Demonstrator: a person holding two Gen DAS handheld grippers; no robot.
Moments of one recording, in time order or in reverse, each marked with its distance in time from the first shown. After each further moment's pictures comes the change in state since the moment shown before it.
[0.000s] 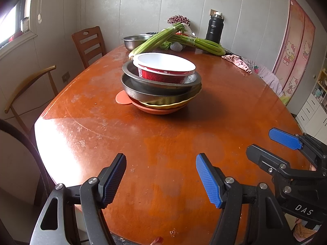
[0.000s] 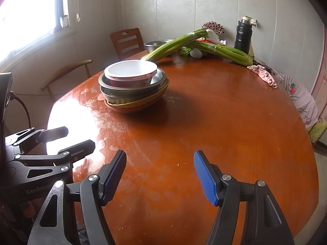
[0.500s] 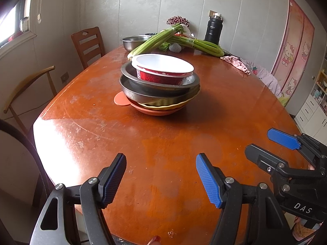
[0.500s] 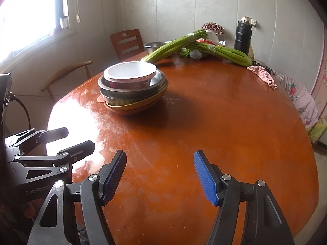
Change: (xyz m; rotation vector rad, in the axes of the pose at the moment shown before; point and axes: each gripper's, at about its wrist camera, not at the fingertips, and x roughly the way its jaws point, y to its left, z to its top) left arm -0.002 -0.001 0.000 -0.002 -0.005 -0.012; right arm 0.000 -0.002 0.001 0.004 -0.003 -0.002
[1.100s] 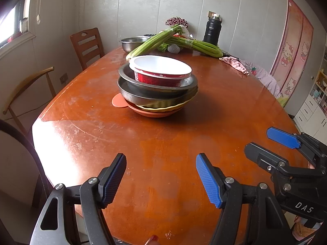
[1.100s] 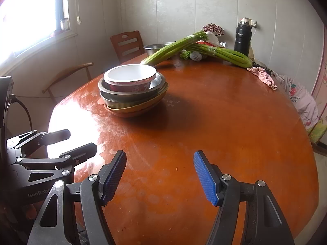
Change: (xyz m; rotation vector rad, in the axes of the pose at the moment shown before) left arm 0.000 -0.002 0.002 0.003 -0.004 -0.008; right arm -0.003 -0.002 0.002 0.001 -0.014 0.005
